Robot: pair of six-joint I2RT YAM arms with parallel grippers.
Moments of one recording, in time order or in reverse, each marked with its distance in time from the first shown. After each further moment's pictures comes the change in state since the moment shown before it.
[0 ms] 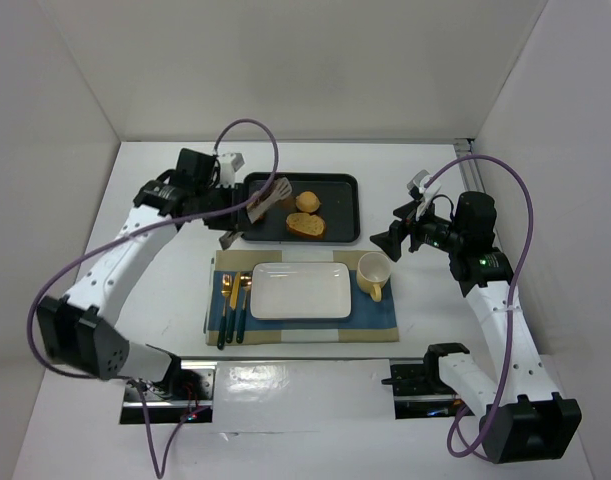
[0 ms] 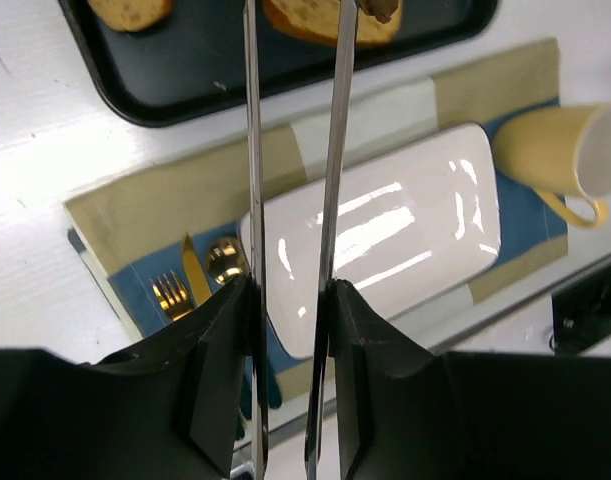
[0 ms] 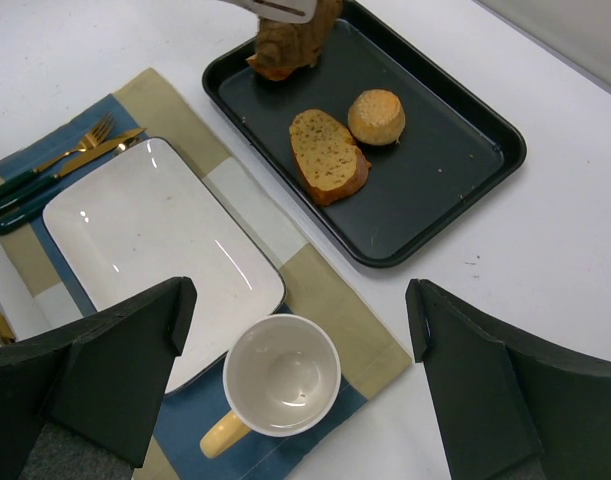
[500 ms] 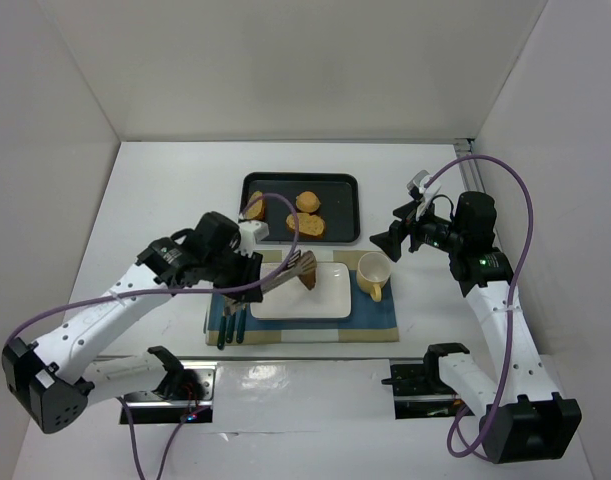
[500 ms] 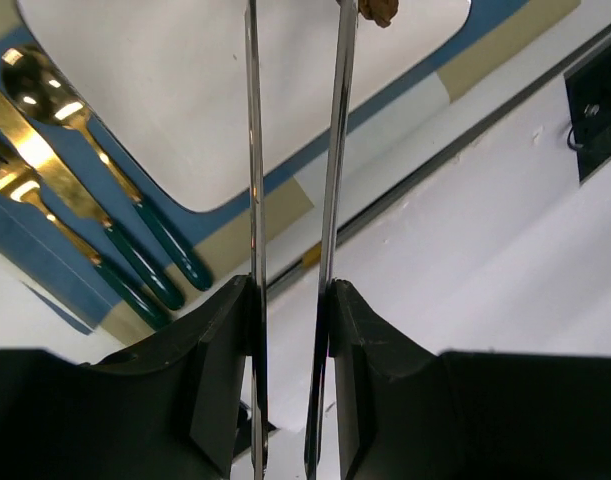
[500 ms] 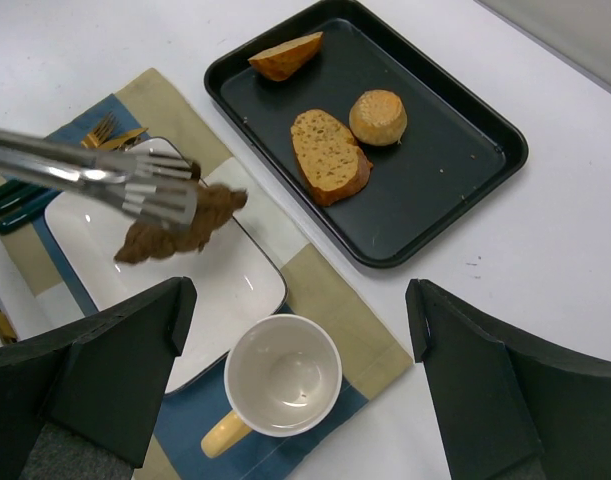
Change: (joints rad) left arm -0.317 -0.373 -0.363 -0.055 0.001 -0.060; right arm 0.000 0.000 0.000 0.000 -0.004 0.000
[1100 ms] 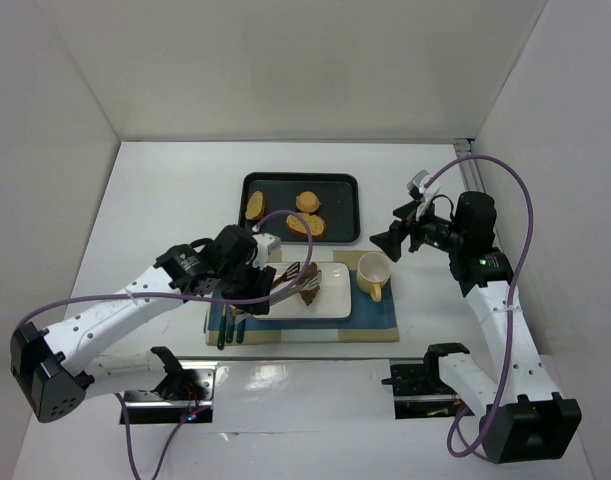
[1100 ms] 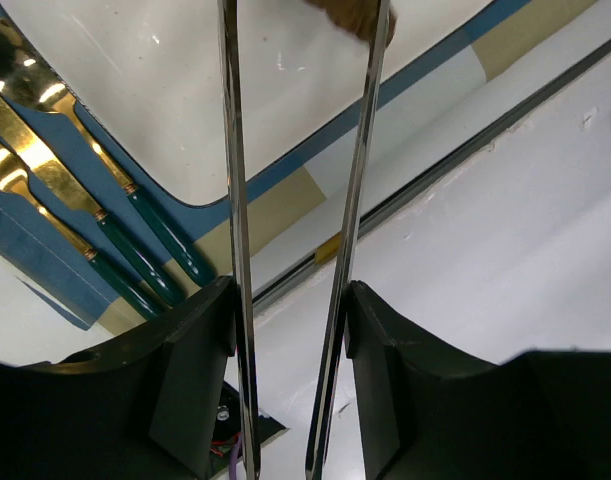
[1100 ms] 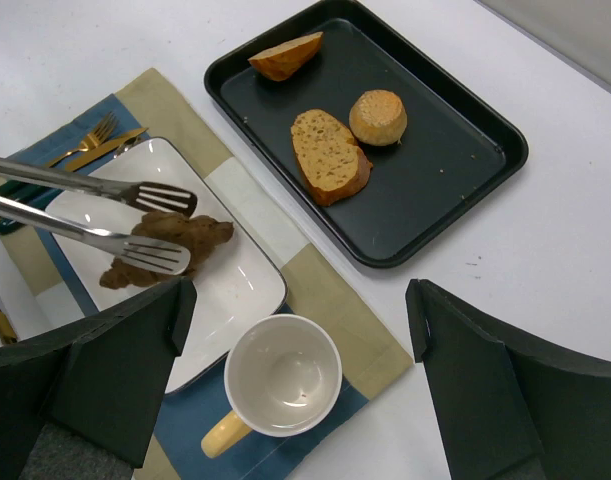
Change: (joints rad) left arm -0.152 0.045 -0.056 0.013 -0.107 -0.053; right arm 0.000 0.000 0.000 0.000 0.000 0.000
